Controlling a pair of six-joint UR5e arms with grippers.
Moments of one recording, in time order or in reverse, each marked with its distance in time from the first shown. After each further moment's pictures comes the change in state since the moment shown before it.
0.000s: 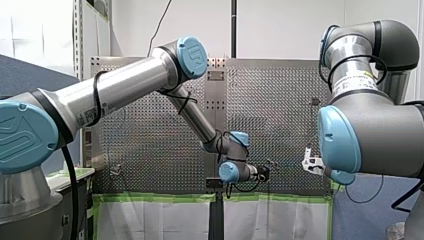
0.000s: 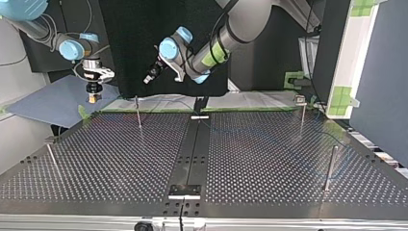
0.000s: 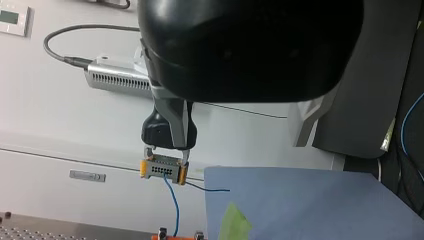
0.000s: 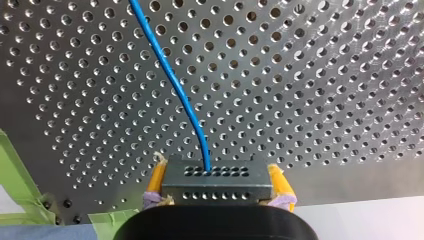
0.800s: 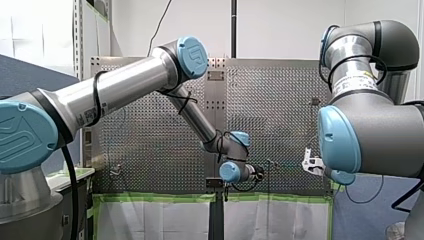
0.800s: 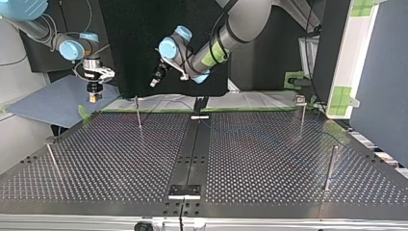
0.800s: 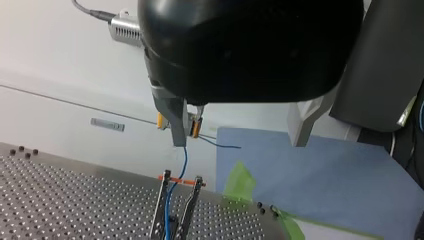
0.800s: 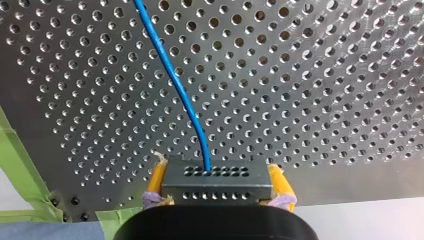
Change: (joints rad) left arm -0.002 0.000 0.000 -0.024 -0.135 -0.107; right arm 0.000 0.001 0.000 0.016 0.000 -0.006
